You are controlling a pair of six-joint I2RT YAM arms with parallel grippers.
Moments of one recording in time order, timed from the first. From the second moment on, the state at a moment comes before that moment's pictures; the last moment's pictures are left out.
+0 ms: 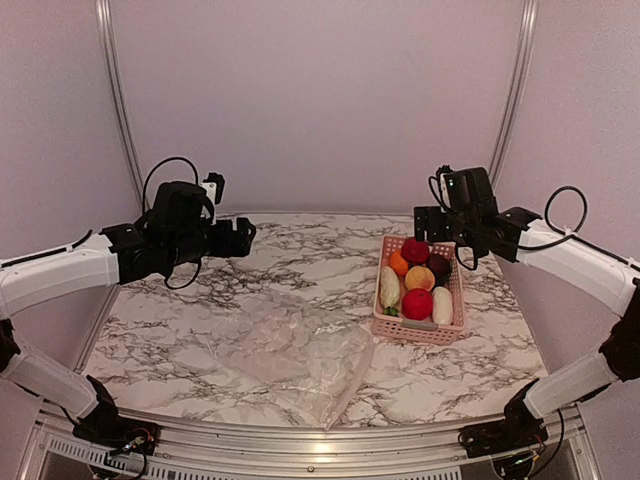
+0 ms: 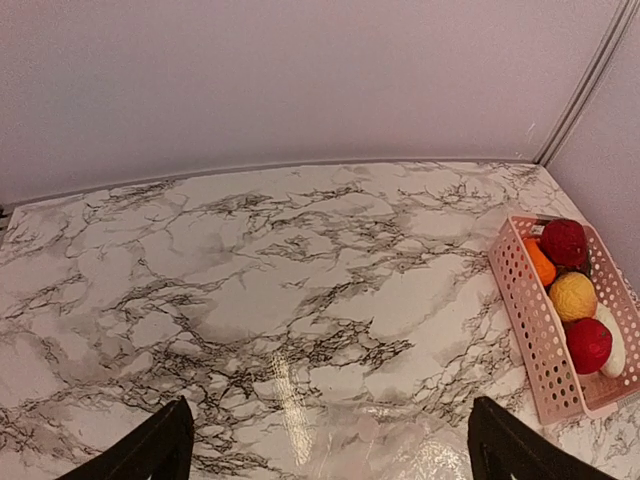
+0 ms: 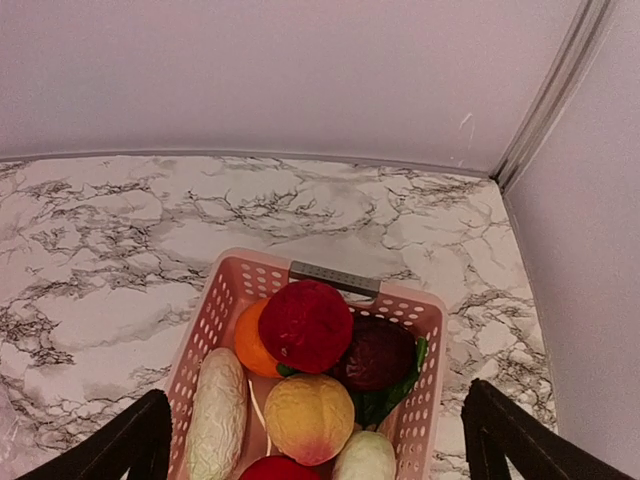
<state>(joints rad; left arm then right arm) -0.70 1.34 1.06 -0.19 -0.32 -0.33 0.52 1.36 1.16 -0.36 0.44 0.22</state>
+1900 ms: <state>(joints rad) -0.87 1.06 0.70 -0.35 -0.20 -0.62 0.66 2.07 1.69 -0.70 0.03 0.22</state>
